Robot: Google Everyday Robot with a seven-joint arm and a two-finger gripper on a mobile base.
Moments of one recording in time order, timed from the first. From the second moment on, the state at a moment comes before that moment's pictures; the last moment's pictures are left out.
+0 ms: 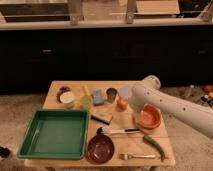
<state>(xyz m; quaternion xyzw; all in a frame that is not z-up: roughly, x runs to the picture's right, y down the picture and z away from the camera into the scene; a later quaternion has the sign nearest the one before) 0.159 0.131 0.824 -0.24 -0.10 -0.19 0.95</state>
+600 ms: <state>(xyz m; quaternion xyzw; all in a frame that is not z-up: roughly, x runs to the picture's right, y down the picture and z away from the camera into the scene) 0.131 0.098 0.854 -0.21 -0.05 -0.15 0.96</state>
